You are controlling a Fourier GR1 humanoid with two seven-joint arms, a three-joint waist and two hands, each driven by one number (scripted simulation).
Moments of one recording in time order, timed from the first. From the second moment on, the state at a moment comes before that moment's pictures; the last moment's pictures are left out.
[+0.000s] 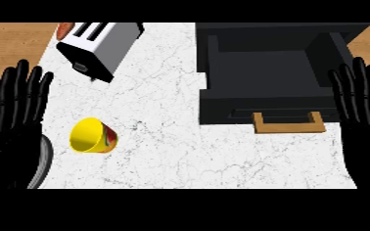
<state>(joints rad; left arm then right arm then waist) 0.02 0.10 0.02 -2.10 -0.01 0.00 0.00 0.00 -0.11 -0.01 -2.10 -0.02 0.00 0.00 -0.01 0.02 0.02</state>
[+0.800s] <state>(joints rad) 0.04 0.25 0.24 -1.87 0.52 -0.33 0.07 -0.07 -0.16 0.00 -1.99 -0.08 0.11 0.08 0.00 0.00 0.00</state>
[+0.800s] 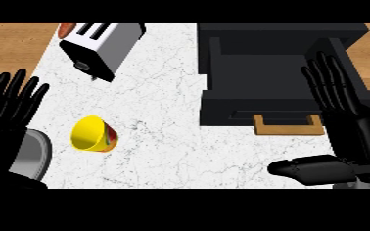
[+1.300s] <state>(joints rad) 0.01 0.26 0.28 -1.56 0.40 -0.42 -0.08 -0.15 -0.16 -0.03 -1.93 -0.08 0.13 0.08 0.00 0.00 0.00</state>
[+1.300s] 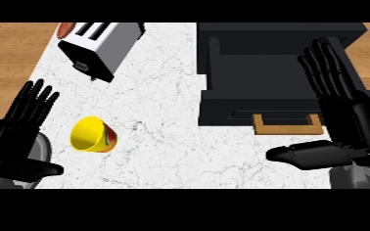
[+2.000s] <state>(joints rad) -0.11 0.29 0.29 -0.99 0.15 -0.45 -0.47 -0.24 -0.18 -0.08 -1.86 -0.10 0.15 0.09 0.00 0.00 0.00</state>
